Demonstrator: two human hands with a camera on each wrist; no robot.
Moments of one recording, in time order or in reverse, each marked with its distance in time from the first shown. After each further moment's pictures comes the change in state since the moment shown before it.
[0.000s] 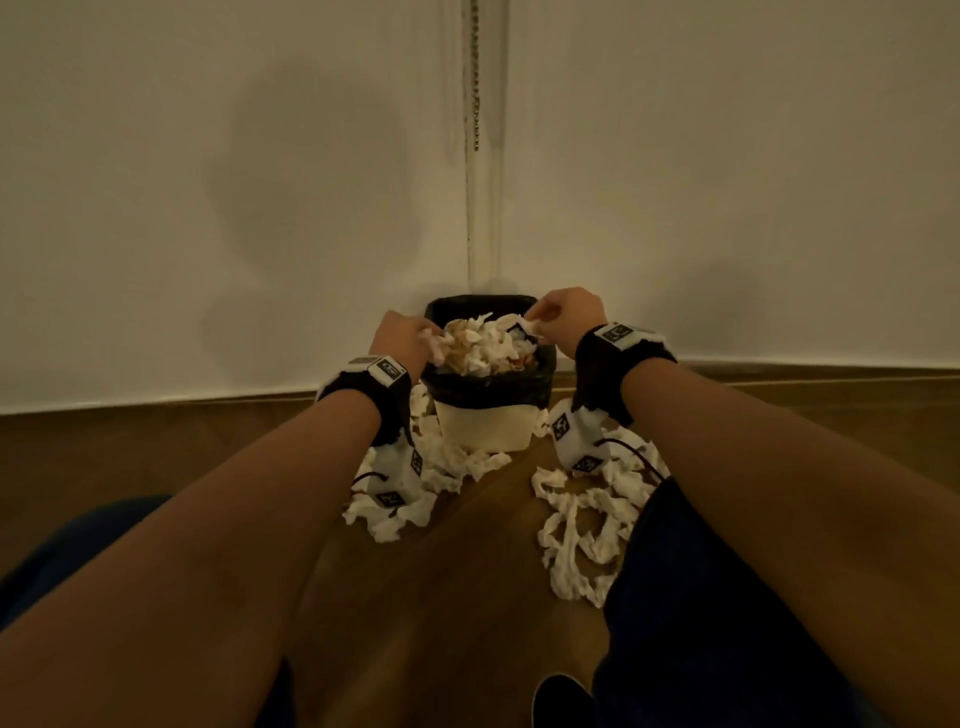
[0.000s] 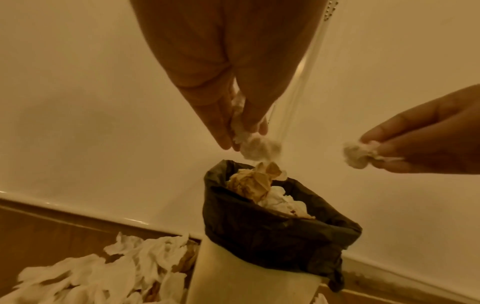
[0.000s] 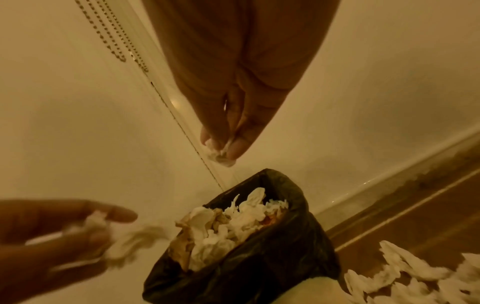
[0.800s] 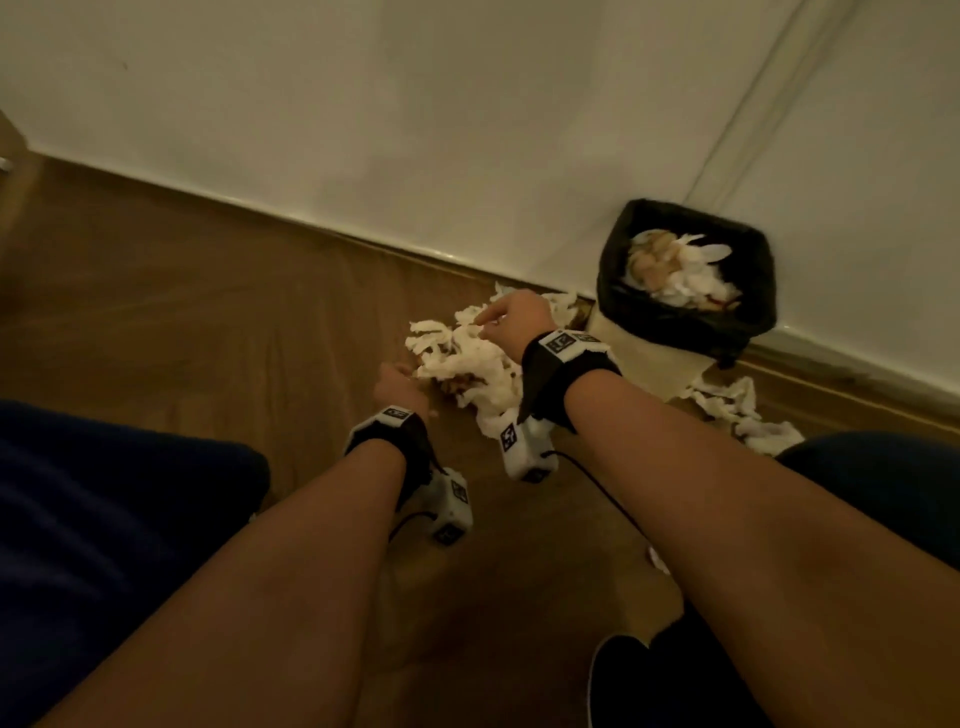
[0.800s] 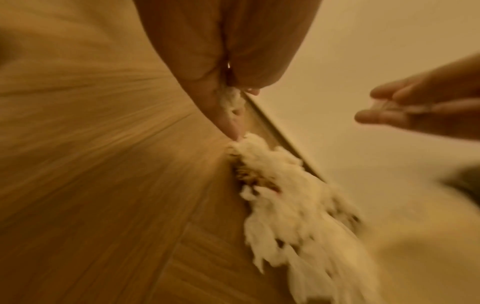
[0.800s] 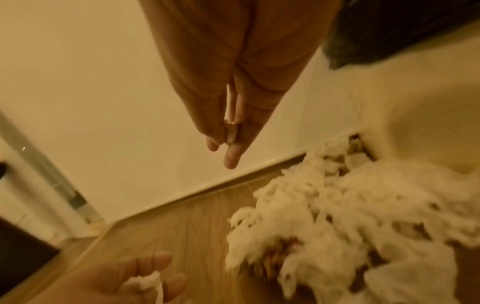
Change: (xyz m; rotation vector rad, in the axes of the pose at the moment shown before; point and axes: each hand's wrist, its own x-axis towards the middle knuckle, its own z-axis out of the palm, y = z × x) left_hand -0.143 -0.200 0.076 -0.628 0.250 -0.957; right_hand -0.053 -0.093 0.243 -0.105 -0.444 -0.244
